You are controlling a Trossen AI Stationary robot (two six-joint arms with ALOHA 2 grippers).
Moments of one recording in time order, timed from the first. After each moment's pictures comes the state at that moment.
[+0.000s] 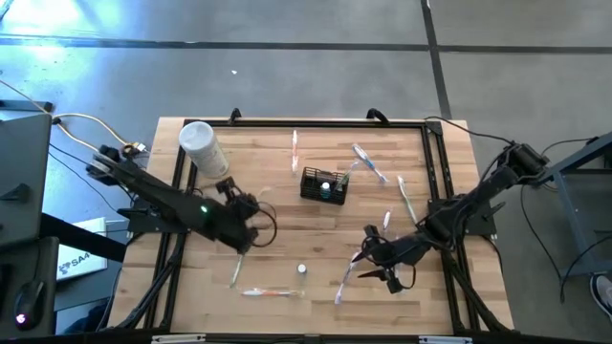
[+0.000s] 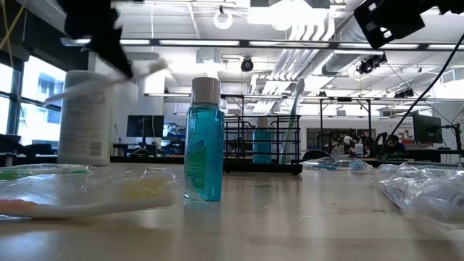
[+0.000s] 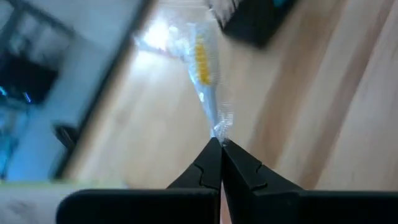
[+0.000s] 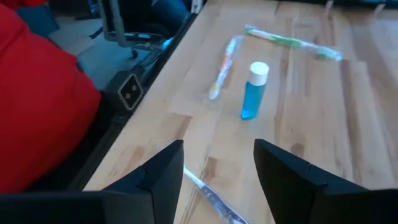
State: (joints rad) left arm -0.43 1.34 1.06 -1.05 -0.83 -0.71; right arm 0.62 1.28 0.67 0.08 0.21 0.22
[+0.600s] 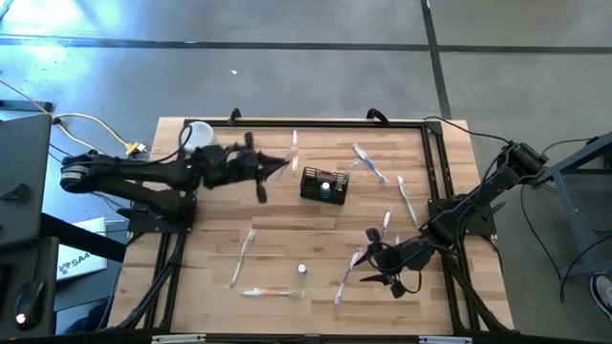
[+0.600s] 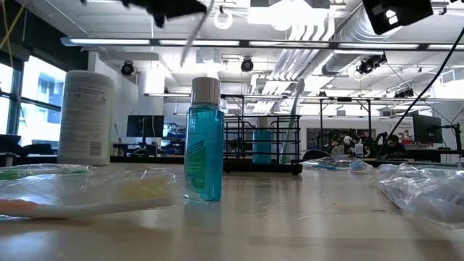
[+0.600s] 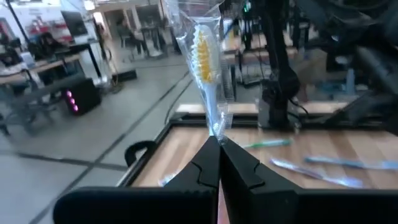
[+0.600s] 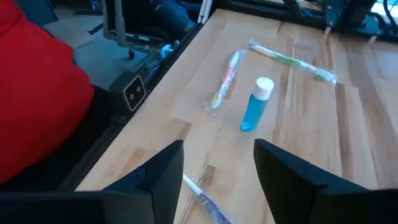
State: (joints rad) left arm 0.07 1.04 0.76 0.28 -0.22 0.13; right arm 0.67 1.28 0.67 0.11 0.26 0.12
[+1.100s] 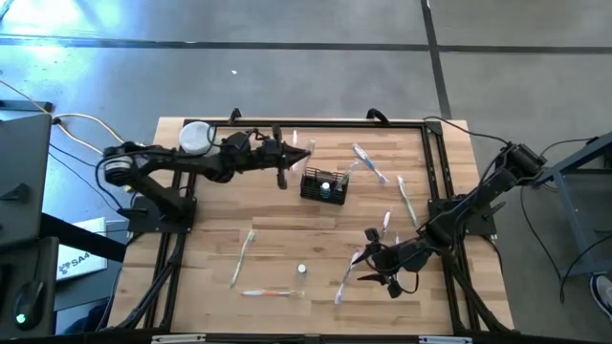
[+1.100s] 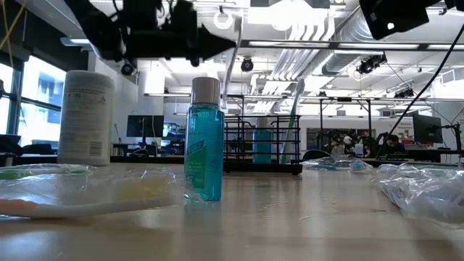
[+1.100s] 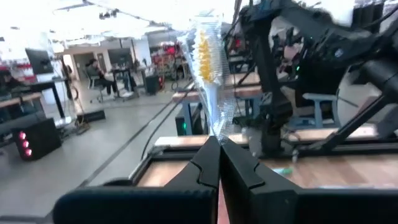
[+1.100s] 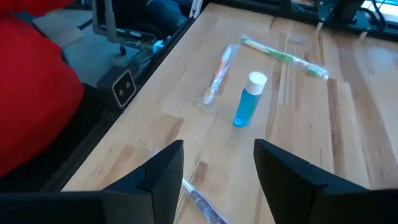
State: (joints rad) left arm 0.33 1.48 0.70 0.96 0.21 0.10; right arm 0.67 1.31 0.67 0.12 0.29 0.14
